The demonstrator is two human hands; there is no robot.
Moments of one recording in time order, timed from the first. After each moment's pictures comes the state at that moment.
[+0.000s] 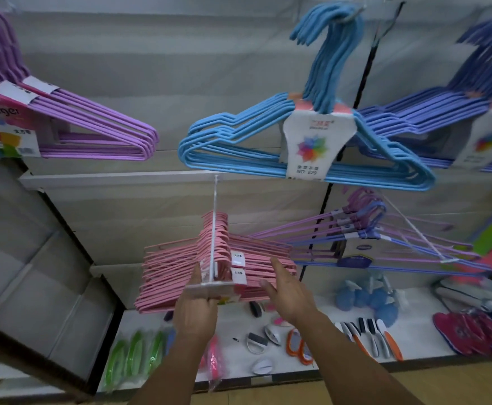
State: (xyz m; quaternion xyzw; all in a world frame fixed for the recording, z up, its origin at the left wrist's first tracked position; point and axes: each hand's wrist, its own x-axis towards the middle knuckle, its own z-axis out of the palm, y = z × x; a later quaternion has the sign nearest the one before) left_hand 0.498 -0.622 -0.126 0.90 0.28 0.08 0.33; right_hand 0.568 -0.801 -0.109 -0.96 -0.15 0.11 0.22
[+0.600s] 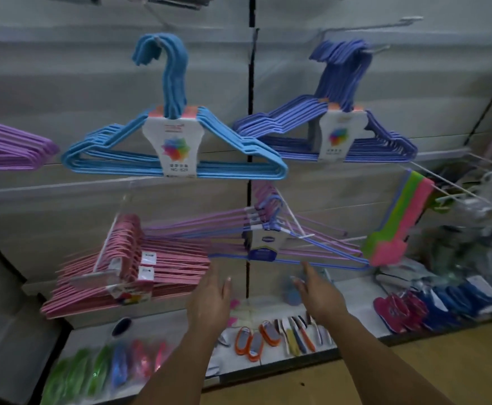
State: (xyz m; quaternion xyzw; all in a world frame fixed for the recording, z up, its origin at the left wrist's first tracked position) left_hand 0.512 -0.857 -0.116 0.93 0.12 0.08 0.33; right_hand 0.545 -1.079 -0.089 -0.97 -0.03 0.06 0.23
